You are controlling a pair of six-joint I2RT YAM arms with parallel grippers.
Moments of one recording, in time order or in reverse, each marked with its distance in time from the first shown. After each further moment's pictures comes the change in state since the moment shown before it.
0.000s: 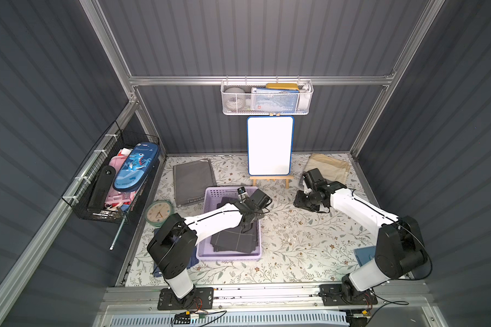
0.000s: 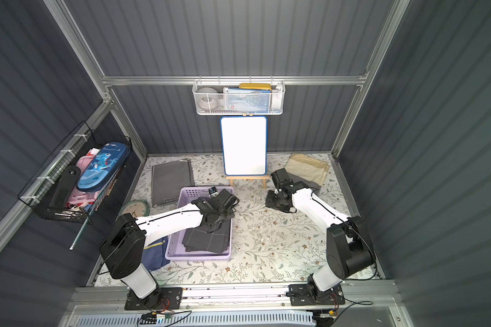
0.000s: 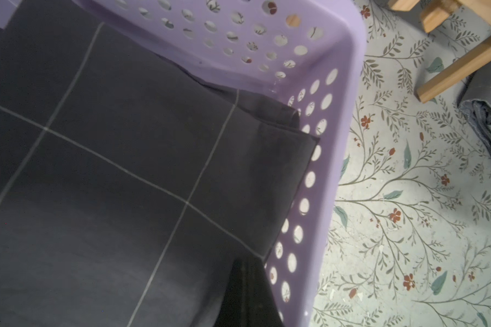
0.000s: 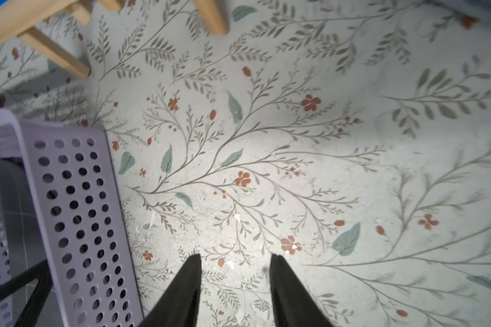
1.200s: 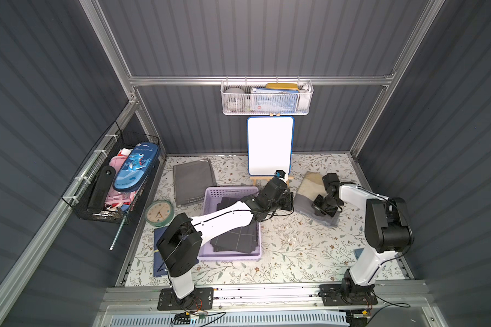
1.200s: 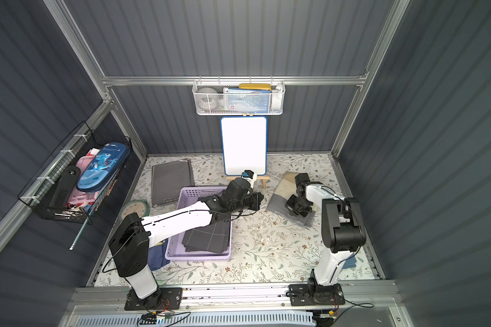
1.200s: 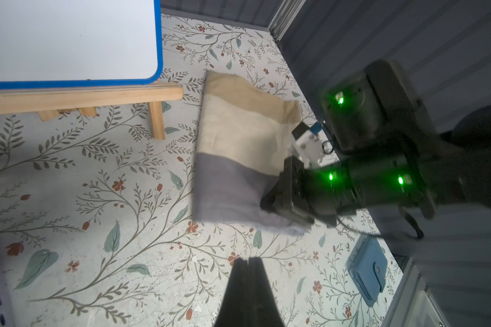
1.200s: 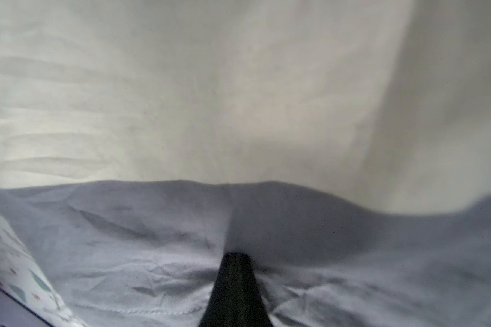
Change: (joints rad) left arm -0.108 0.067 0.201 0.407 0.278 0.460; right arm -0.220 0.182 -0.083 -0.054 -0.107 0.127
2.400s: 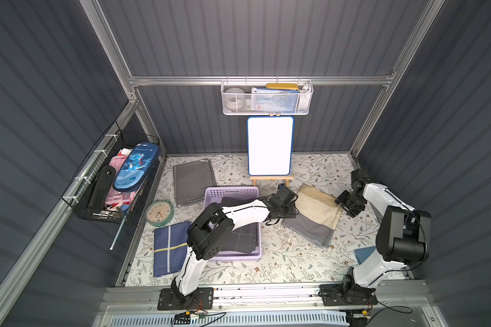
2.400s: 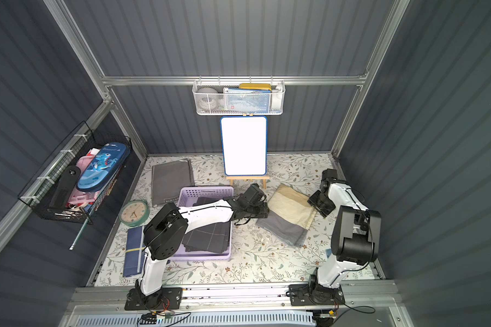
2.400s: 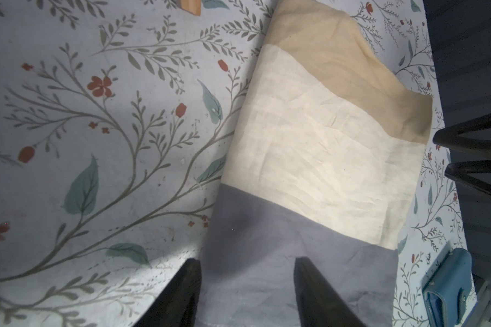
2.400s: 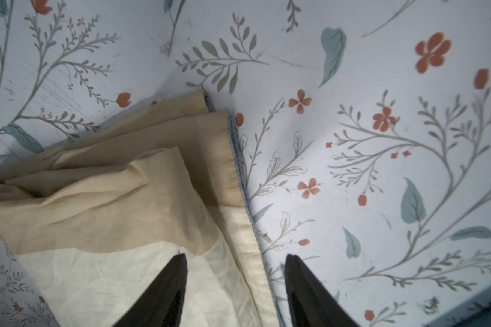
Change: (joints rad) left arm -0.001 0.311 0.152 -0.176 0.024 -0.153; right arm -0.315 -0.058 0.102 -0.063 0.137 -0.081
